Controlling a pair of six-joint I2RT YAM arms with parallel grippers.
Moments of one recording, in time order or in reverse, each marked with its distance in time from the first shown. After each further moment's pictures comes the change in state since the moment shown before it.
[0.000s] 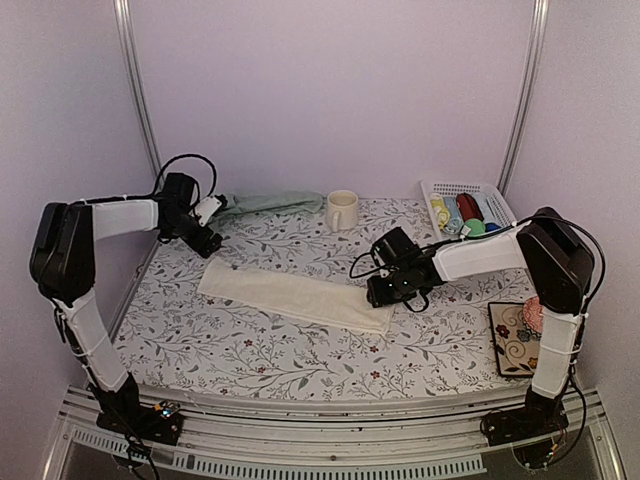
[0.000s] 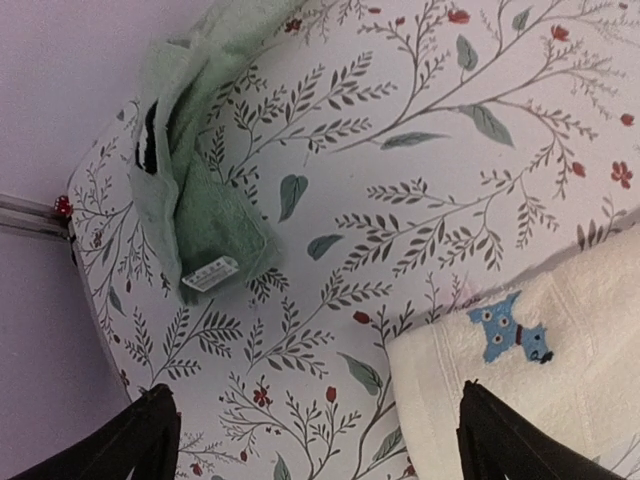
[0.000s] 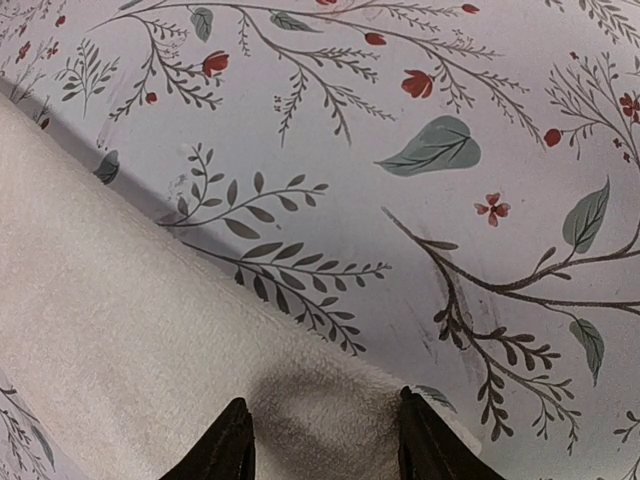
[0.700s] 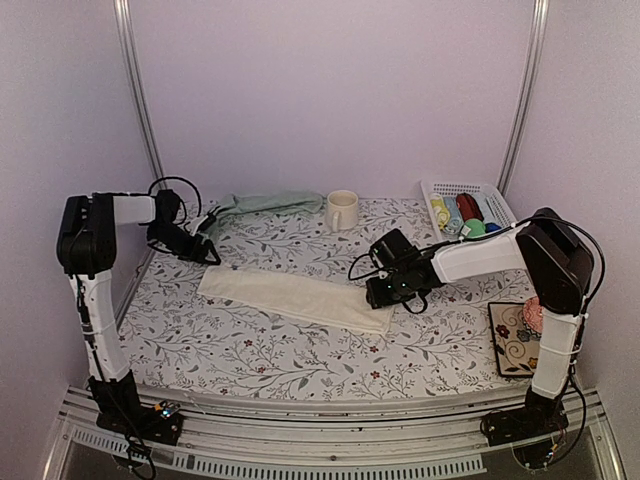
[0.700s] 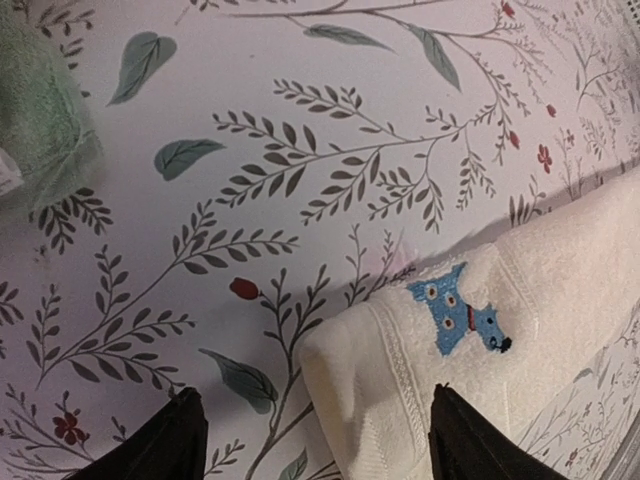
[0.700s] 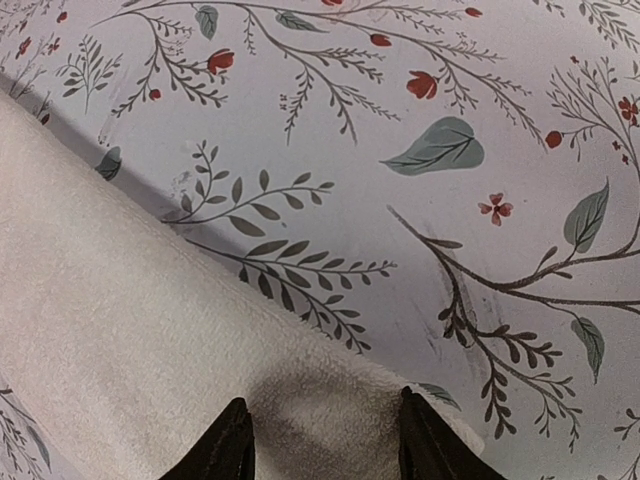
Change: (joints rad) left arm 0.198 0.341 0.316 -0.383 0.582 -0.135; right arm 0.017 0.000 -0.004 0.006 0.023 -0.004
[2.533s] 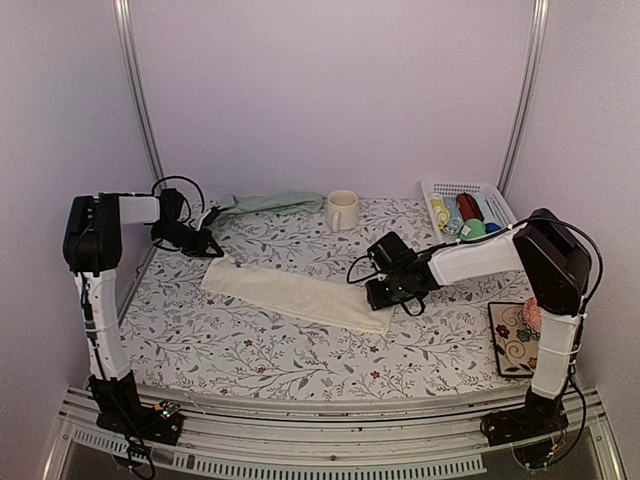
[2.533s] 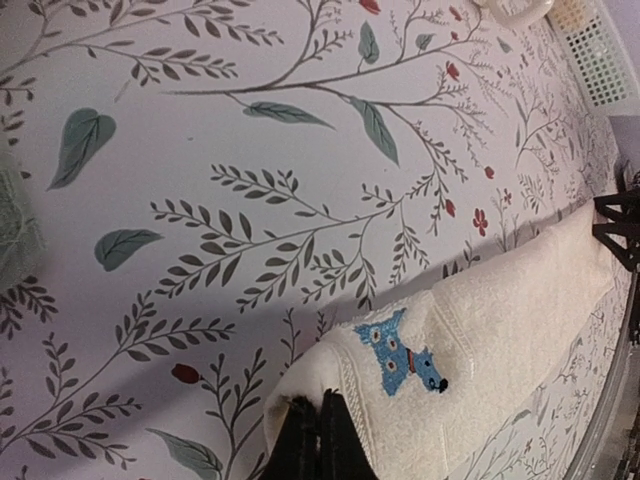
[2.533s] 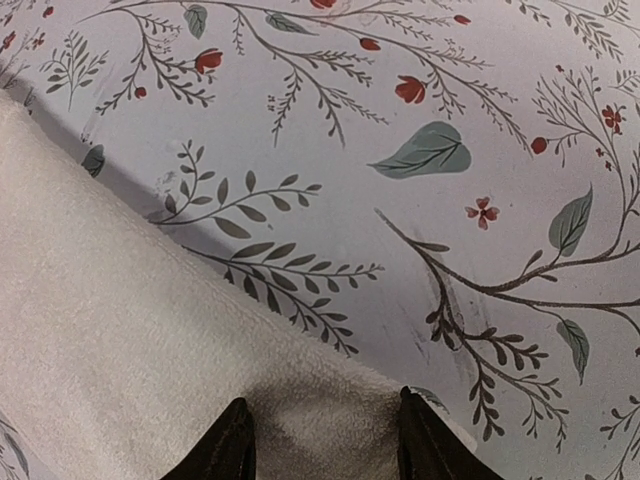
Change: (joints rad) left arm -0.008 0.058 0.057 0.040 0.188 -0.105; right arm 0.016 0.012 0.002 0.000 0.068 -0.011
